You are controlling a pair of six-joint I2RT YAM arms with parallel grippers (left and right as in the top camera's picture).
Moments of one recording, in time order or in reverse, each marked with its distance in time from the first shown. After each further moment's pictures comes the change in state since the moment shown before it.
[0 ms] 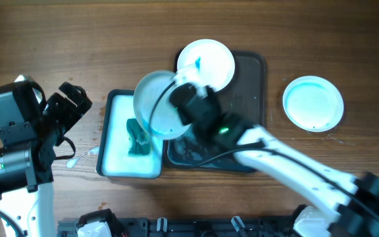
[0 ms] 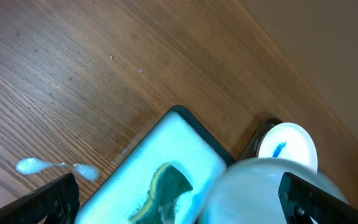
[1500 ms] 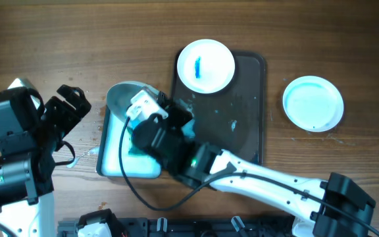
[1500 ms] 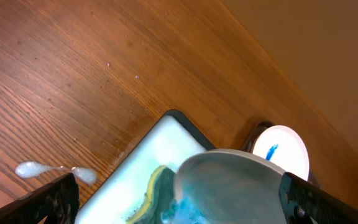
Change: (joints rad) left arm 0.000 -0.046 0.000 0.001 0.000 0.000; right arm 0.307 0.112 0.007 0.330 0.456 -0.516
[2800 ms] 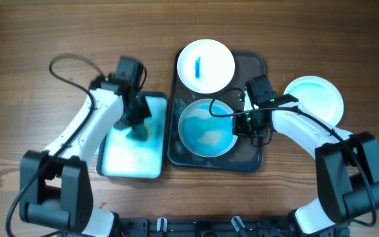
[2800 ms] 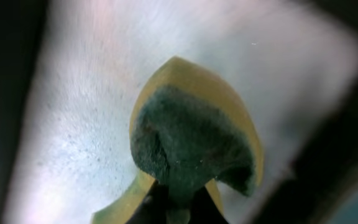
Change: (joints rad) left arm -0.452 0.700 -0.132 0.142 -0.098 0.007; right arm -0.832 0.081 -0.284 -0.492 -1.150 0.616
